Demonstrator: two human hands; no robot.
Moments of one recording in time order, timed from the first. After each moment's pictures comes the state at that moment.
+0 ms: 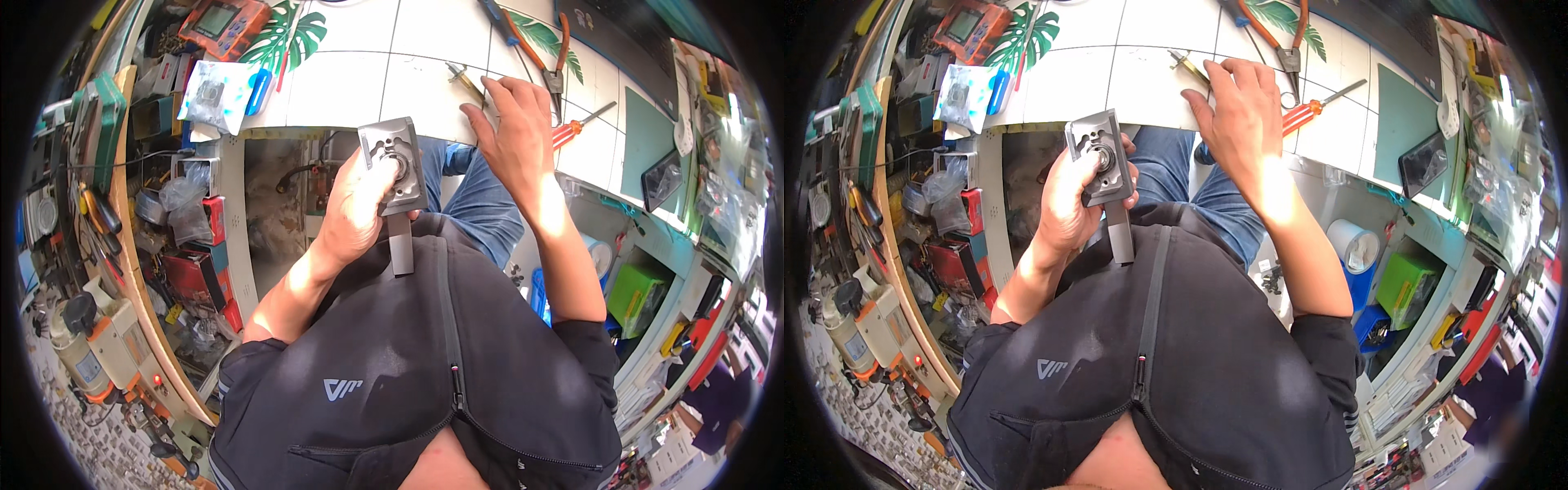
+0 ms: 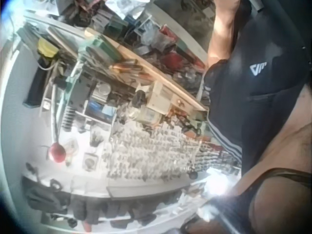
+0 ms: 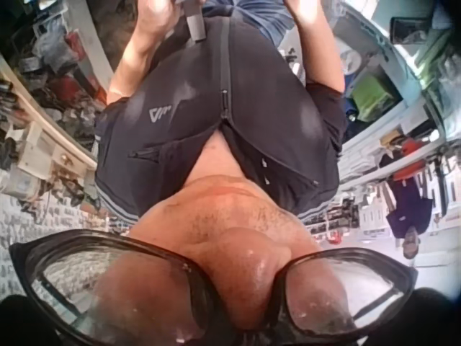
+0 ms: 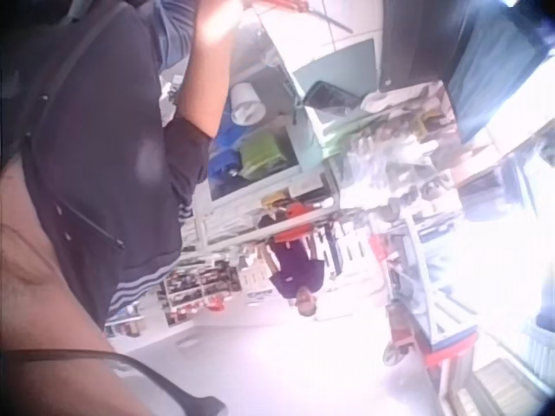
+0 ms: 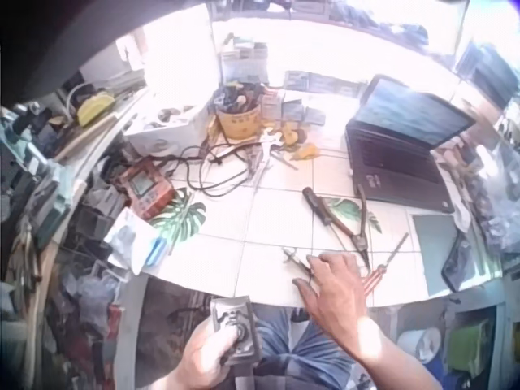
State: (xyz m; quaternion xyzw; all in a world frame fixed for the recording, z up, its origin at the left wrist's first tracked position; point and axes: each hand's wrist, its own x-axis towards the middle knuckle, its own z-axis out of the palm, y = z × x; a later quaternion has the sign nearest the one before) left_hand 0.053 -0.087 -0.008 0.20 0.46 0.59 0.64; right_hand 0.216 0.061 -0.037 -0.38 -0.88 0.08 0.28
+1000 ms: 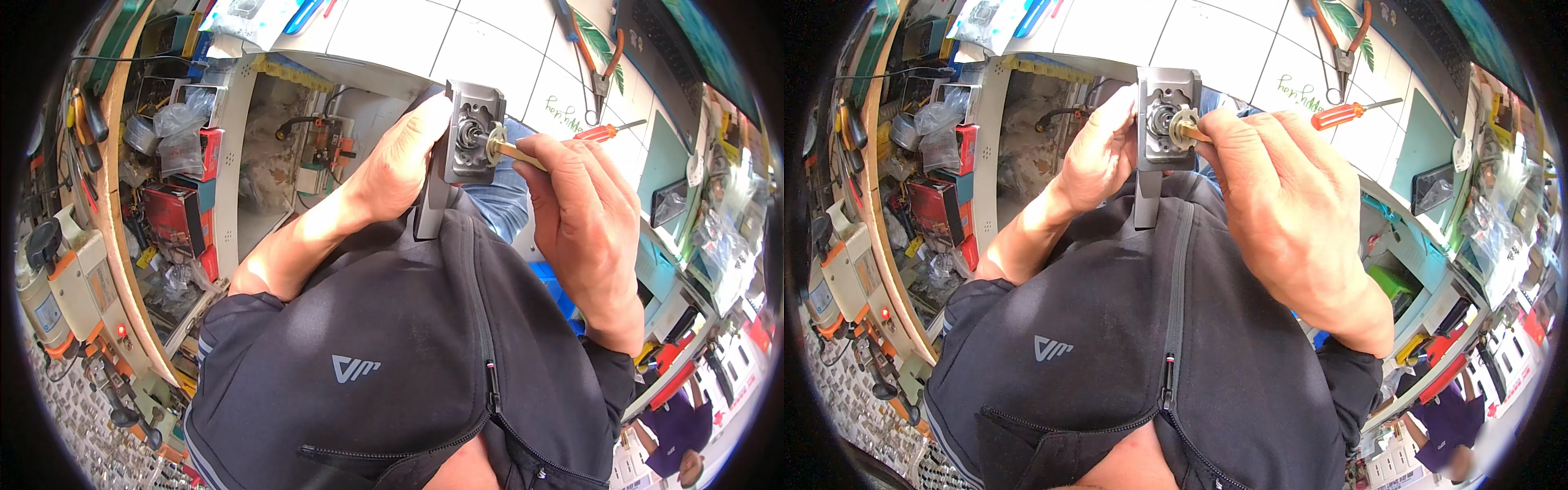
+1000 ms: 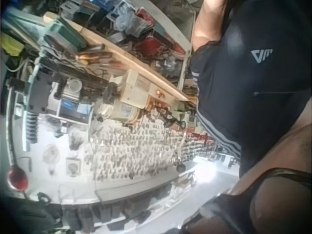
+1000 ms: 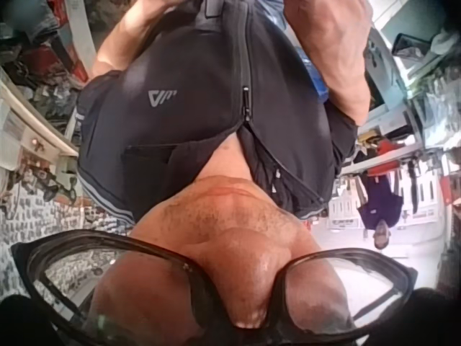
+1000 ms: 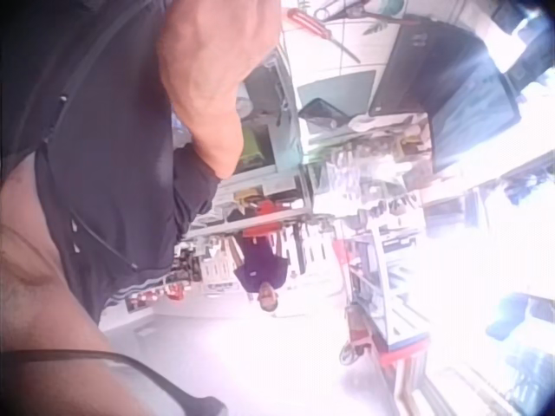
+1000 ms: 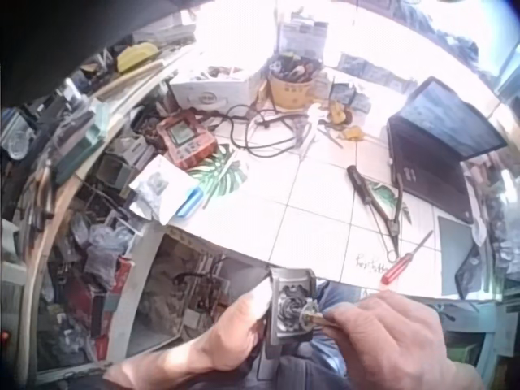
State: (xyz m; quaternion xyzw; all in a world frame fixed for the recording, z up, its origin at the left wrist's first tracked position) left_hand 0.058 -0.101 -0.010 0.21 0.39 0.62 0.65; right_hand 0.213 -0.005 0.079 -0.17 -0.96 0.14 0.17
